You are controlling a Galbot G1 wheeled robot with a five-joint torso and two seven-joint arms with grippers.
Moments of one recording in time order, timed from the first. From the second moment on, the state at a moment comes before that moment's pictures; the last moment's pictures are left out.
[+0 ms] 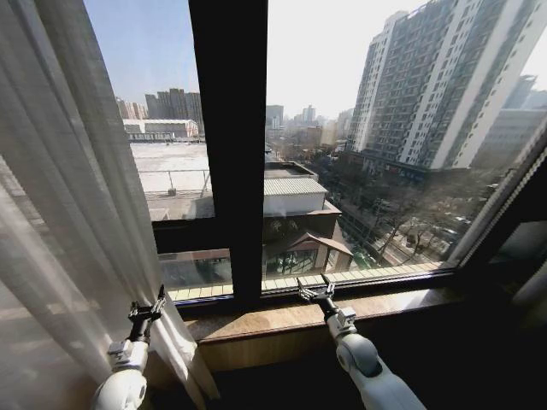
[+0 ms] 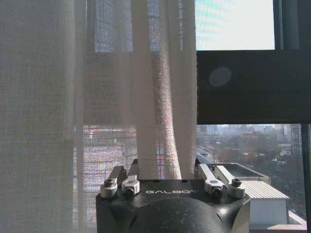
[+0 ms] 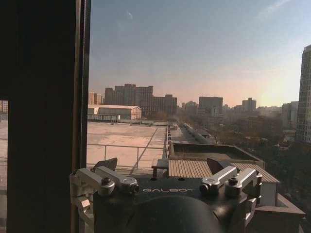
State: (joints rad) left arm 1.41 -1.24 -0.70 -1.78 -0.33 -0.22 -0.07; right arm -1.15 1.16 0.27 1.71 0.33 0.07 0.06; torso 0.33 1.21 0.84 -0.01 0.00
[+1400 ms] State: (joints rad) left arm 1.44 -1.27 -0.74 -1.78 -0.33 -0.26 -0.06; right arm -1.15 1.16 0.27 1.71 0.33 0.07 0.06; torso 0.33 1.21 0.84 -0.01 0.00
